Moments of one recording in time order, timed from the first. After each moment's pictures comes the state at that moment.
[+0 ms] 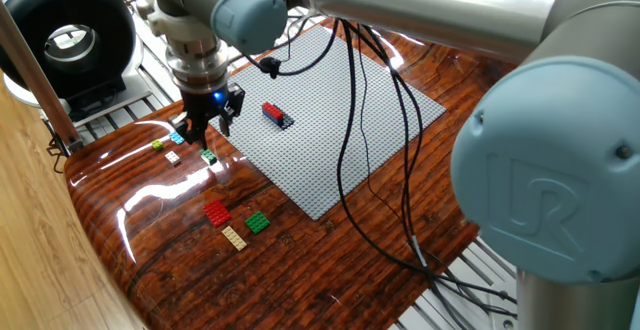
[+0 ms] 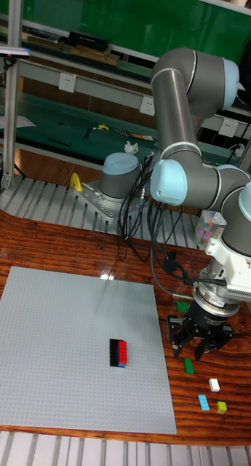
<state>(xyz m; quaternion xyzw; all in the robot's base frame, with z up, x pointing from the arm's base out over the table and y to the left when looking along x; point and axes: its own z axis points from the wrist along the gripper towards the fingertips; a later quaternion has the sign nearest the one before) 0.646 0.192 0.031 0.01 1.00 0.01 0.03</state>
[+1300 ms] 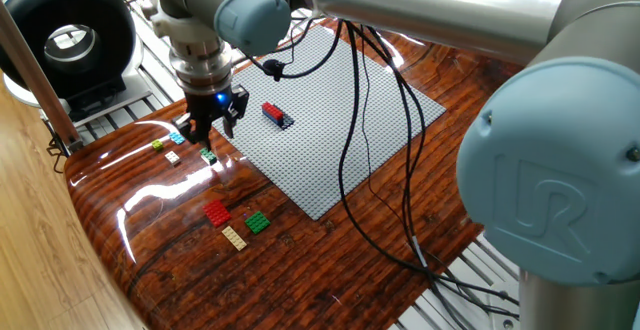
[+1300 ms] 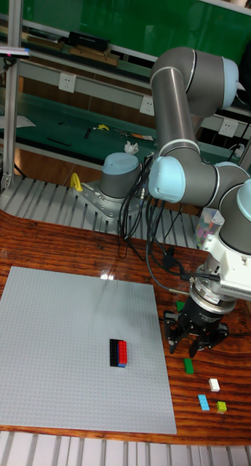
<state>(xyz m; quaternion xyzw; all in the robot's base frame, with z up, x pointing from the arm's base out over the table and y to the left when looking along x) 0.642 0.179 0.037 0.02 1.00 0.00 0.02</state>
